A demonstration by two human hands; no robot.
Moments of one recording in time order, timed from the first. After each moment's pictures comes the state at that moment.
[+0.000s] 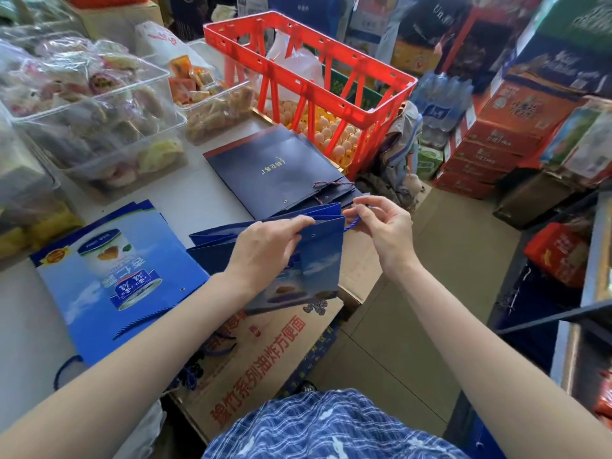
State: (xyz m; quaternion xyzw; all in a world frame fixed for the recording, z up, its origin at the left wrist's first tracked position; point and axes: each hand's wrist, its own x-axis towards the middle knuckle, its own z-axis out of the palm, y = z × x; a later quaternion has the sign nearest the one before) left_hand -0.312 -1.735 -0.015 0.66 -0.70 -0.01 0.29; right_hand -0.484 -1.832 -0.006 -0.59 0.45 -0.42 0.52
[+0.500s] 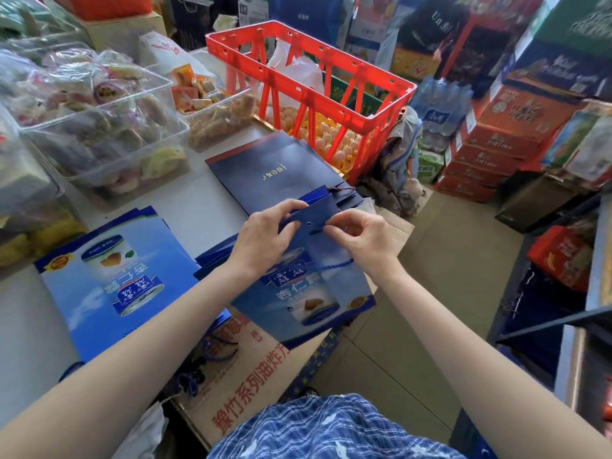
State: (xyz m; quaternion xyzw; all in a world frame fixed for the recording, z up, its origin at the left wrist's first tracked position) left_hand -0.306 -1.753 -0.008 0.68 -0.58 -0.17 0.41; right_hand -0.468 -1.823 -0.007 -0.74 0.40 -0.34 0.41
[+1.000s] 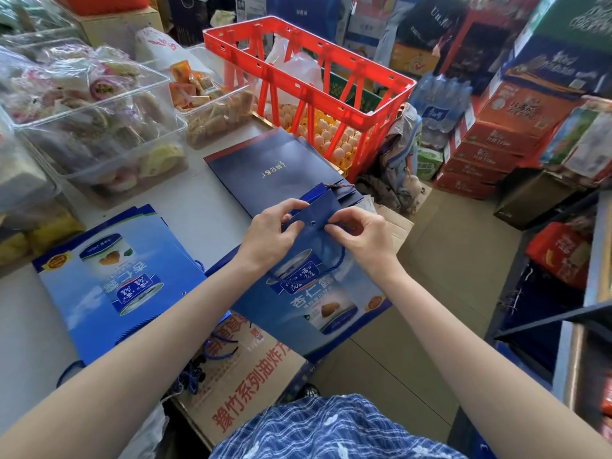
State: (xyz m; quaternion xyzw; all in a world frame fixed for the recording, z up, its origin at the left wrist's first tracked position) left_hand -0.310 -1.756 -0.011 0.67 -0.54 -0.28 0.43; right_hand -0.468 -1.821 -0.010 -0.74 0.41 -0.35 0.40
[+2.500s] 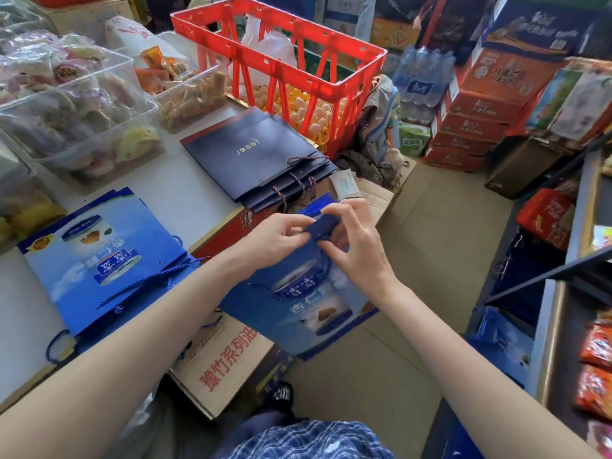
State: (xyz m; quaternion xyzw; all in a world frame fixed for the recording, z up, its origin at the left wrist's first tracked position) left_hand -0.395 -1.713 0.006 0.60 -0.58 -0.45 0.32; right_hand -0.555 -1.762 -0.028 -0.83 0.34 -0.36 0.24
